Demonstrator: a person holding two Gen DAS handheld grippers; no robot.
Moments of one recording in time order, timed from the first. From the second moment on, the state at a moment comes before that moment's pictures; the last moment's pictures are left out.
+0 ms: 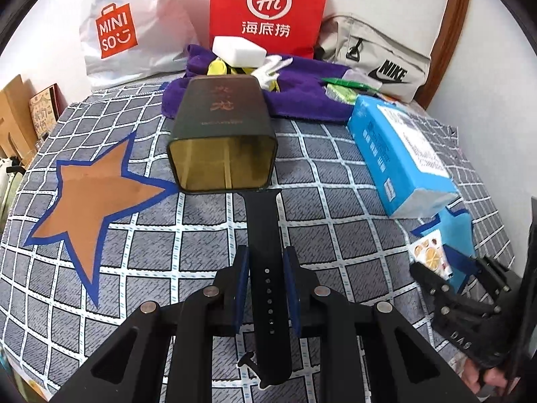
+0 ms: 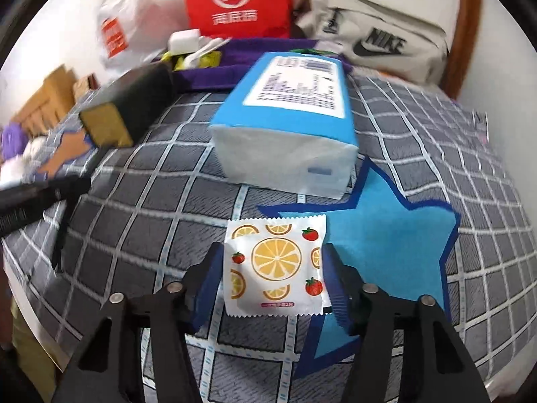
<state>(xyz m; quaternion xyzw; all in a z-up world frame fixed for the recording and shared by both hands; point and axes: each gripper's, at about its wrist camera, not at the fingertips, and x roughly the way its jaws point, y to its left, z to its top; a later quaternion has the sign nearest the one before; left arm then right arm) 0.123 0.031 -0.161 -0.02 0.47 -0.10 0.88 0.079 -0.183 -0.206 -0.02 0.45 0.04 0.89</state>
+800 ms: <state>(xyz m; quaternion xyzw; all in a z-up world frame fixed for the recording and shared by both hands) 0.130 0.041 -0.112 -0.03 0.44 -0.09 0.89 0.075 -0.199 -0.139 0.01 0.41 0.12 0.90</state>
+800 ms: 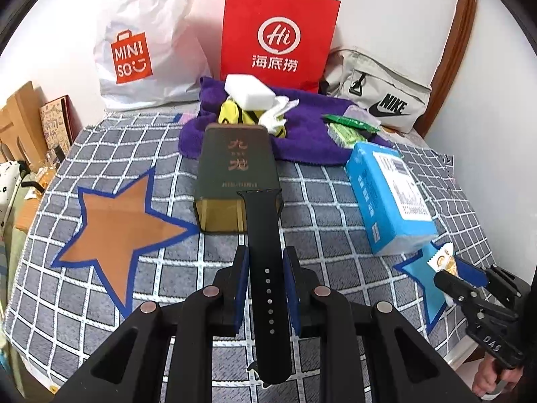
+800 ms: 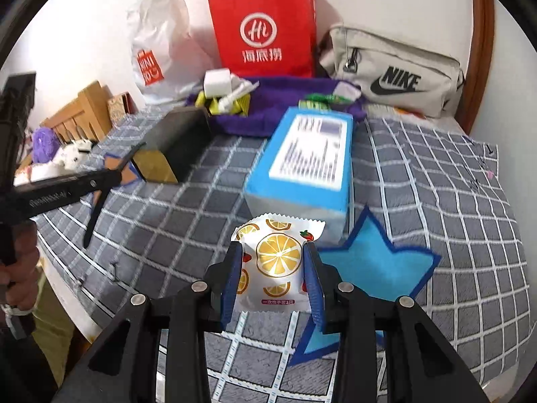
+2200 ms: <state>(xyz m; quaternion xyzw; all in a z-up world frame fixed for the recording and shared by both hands) 0.220 0.030 -0.048 -0.03 0.41 -0.07 0.91 0.189 -0.211 -0.054 0.00 0.35 0.13 0.93</state>
